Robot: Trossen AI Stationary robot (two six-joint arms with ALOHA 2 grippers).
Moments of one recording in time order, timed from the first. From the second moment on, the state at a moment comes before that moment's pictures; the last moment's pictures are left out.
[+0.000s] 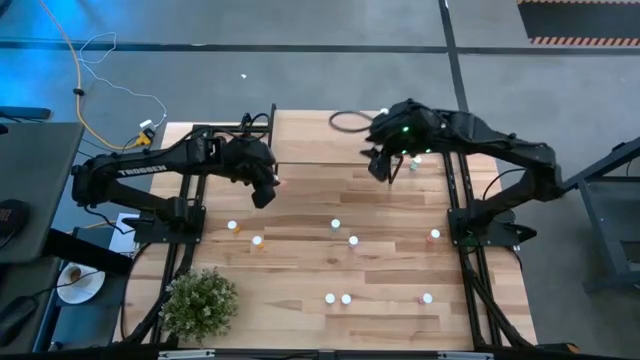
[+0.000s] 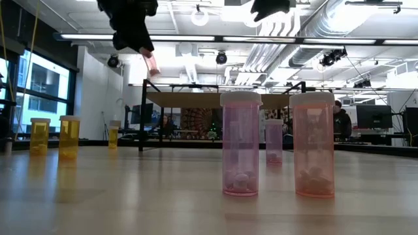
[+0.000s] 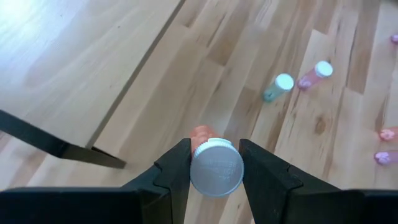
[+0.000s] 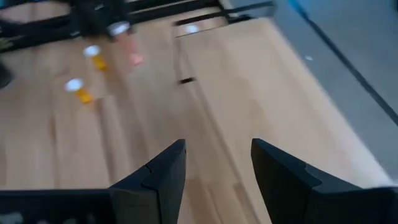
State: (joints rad) left arm 0.34 1.18 1.11 -0.81 -0.03 -0.22; right arm -0.21 1.41 1.62 -0.93 0.12 0.06
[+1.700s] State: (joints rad) left arm 0.34 1.18 1.11 -0.74 -0.04 -0.20; right arm 0.14 1.57 1.20 -0.32 0.52 0.08
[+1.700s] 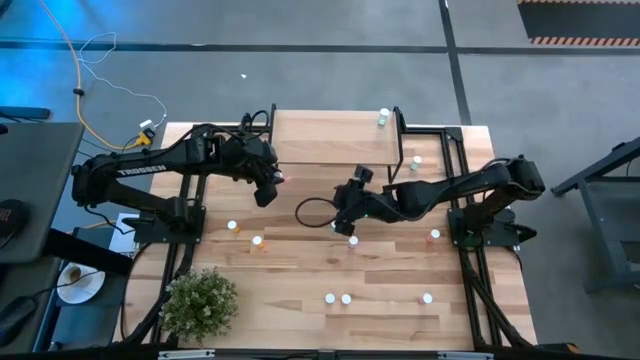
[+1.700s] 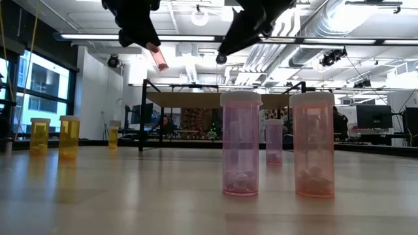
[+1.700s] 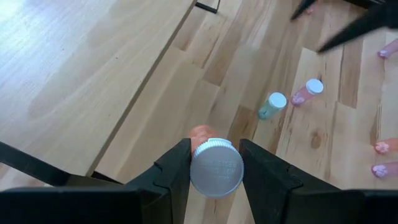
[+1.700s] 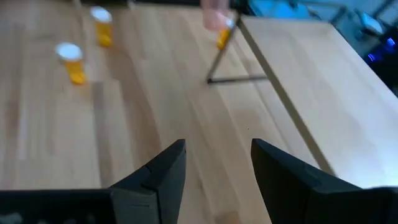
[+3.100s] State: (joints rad) left arm 0.25 1.33 1.11 -0.54 -0.04 -0.25; right arm 0.02 1.68 1.15 0.16 0.28 -0.18
